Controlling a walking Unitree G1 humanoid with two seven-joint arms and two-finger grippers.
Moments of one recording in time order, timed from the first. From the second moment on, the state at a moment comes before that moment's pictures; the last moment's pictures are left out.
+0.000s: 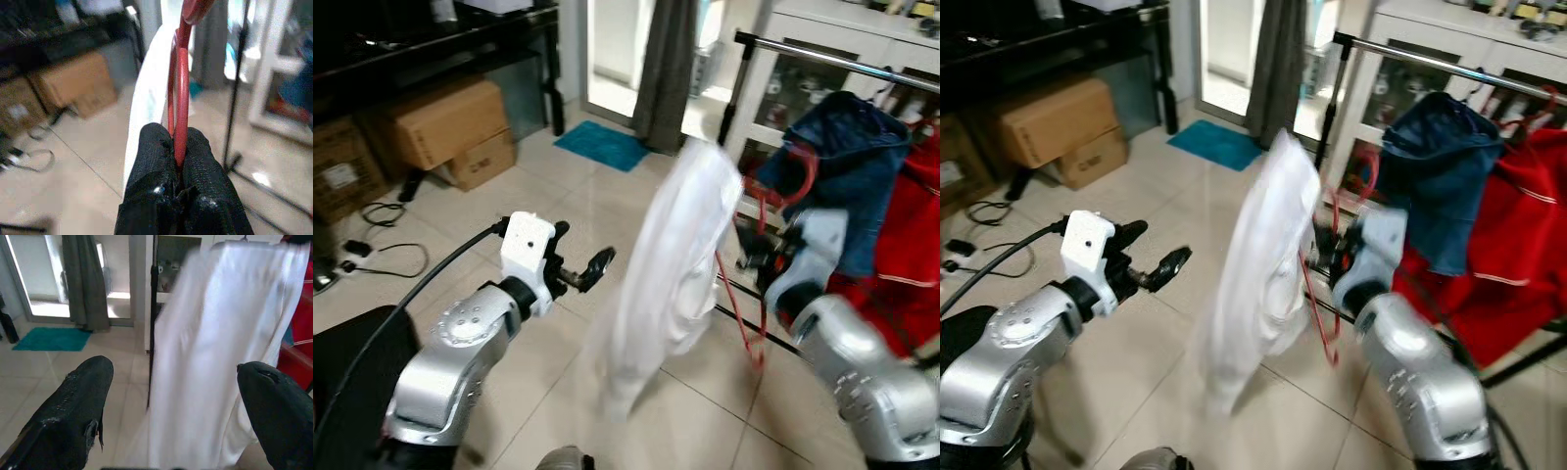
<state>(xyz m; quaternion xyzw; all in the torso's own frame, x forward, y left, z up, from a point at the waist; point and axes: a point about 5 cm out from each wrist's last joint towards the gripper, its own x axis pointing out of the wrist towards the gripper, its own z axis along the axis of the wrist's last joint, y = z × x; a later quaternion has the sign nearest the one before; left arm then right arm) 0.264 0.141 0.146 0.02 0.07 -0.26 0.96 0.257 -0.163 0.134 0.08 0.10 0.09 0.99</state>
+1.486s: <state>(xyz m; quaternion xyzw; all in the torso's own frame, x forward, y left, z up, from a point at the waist) 0.299 0.193 0.175 0.09 0.03 -0.32 0.94 0.249 -0.145 0.153 0.01 0.10 0.30 0.95</state>
